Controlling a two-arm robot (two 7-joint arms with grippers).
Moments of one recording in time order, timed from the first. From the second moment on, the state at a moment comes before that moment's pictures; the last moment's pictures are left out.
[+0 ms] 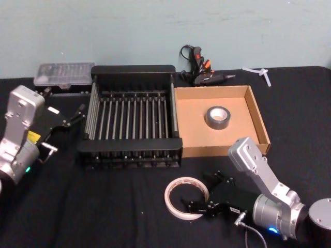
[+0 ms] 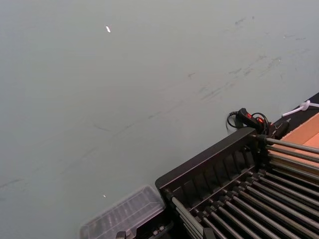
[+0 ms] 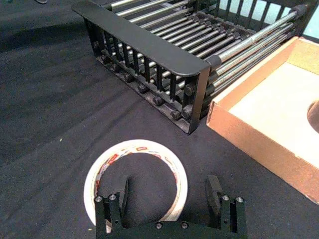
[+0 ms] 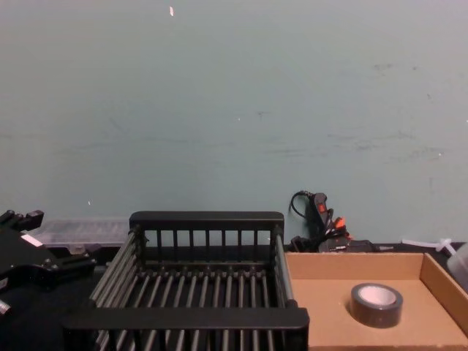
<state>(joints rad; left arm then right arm) -0.20 0.60 0.45 -1.41 -0.25 -0.12 0.03 -0.01 0.50 -0.44 -1.65 0.24 0.29 0.43</state>
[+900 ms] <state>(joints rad) -0.20 0.60 0.45 -1.41 -0.25 -0.12 0.03 -0.01 0.49 -0.44 -1.65 0.24 0.29 0.42</state>
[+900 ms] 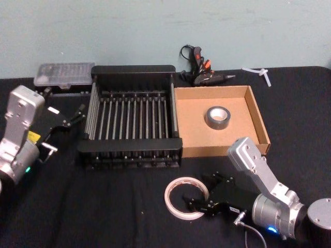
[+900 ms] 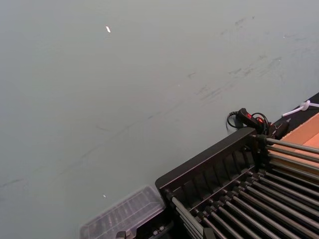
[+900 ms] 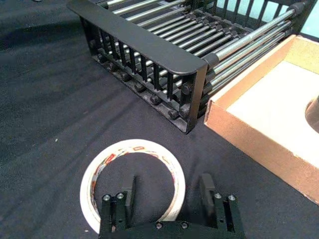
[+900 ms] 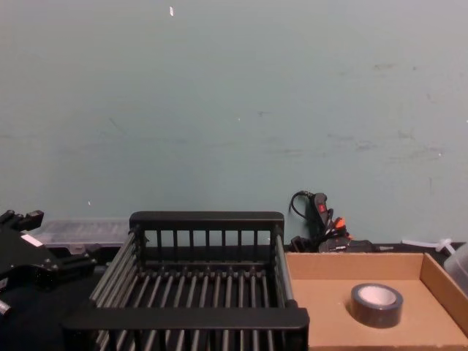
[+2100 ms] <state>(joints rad) -0.20 0.60 0.45 -1.41 -0.25 -0.12 0.03 -0.01 0.49 -0.44 -1.65 0.24 0.29 0.42</state>
